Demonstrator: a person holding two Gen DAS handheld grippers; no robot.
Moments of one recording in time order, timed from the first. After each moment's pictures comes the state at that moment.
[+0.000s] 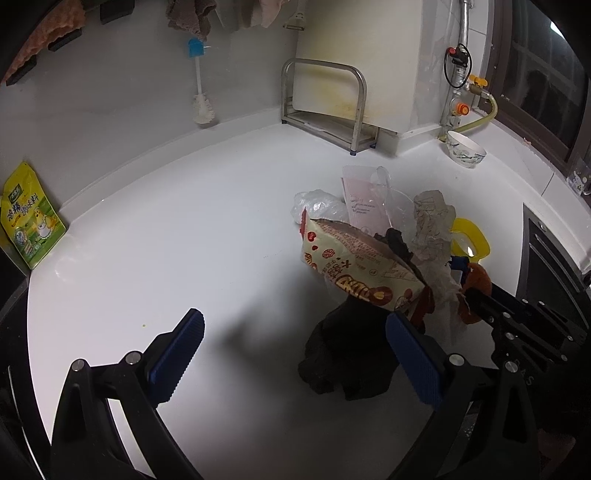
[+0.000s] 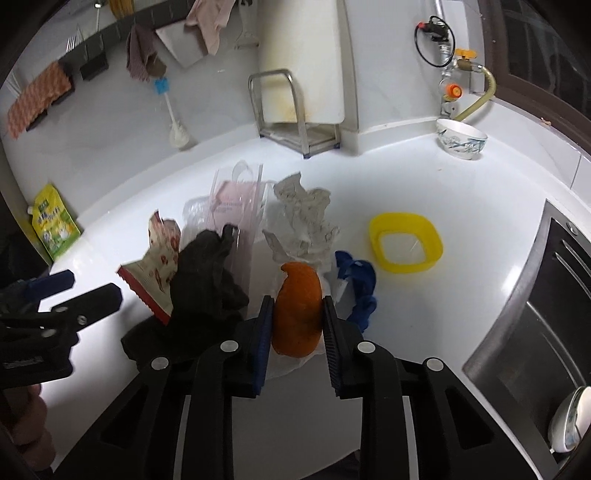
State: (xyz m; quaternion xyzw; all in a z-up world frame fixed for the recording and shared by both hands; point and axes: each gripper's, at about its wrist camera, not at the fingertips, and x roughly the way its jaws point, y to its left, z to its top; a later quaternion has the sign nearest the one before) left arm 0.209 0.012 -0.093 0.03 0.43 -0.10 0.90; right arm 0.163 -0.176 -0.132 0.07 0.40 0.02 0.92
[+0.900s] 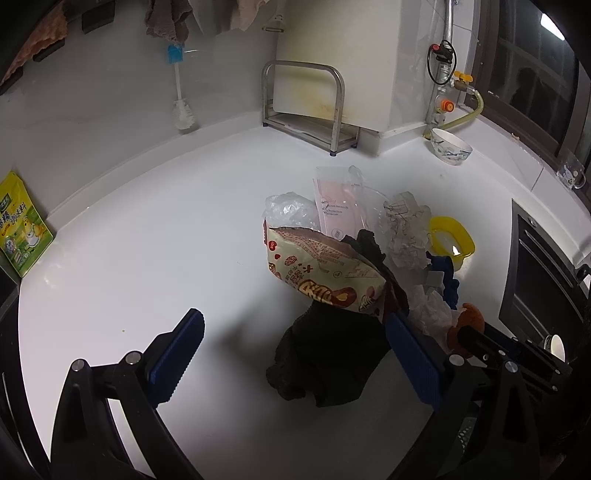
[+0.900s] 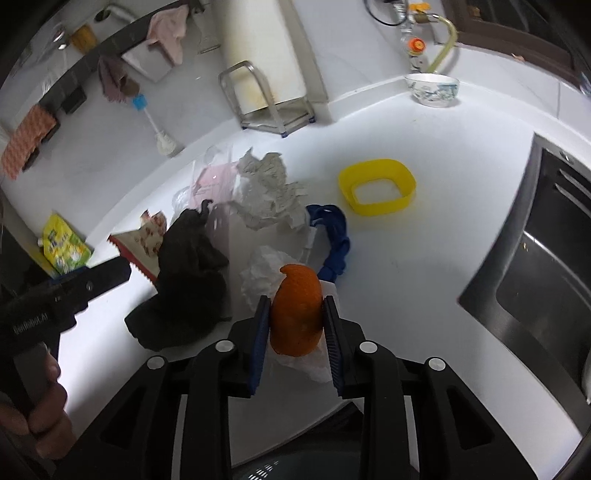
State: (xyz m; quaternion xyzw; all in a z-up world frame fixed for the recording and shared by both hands) left arm 0.207 -0.008 -0.094 0.04 0.43 -0.12 0.90; right arm 0.132 -0.210 -0.157 0.17 0.41 0.02 0.89
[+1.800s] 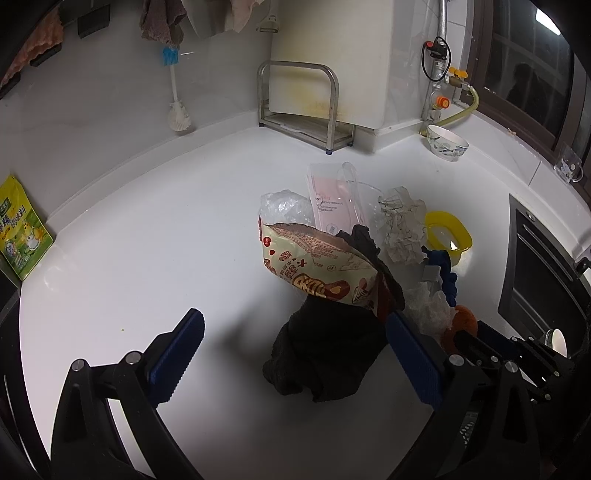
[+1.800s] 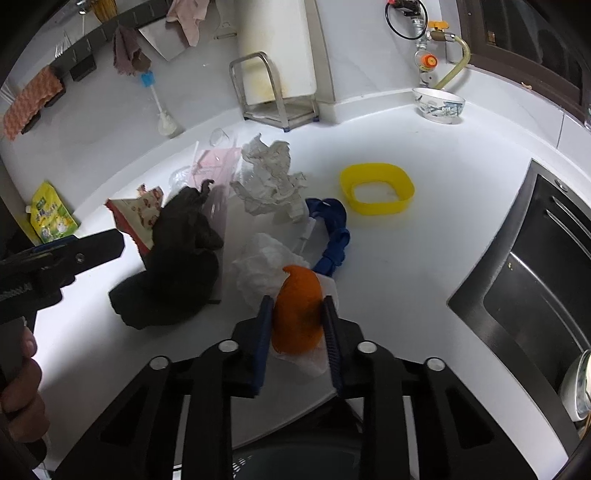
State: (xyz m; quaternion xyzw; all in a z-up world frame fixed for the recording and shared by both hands) left arm 0.200 -0.011 -0.095 0.05 0.42 -0.12 0.90; right arm 0.128 -0.193 -0.157 0.10 0.41 0.01 0.90
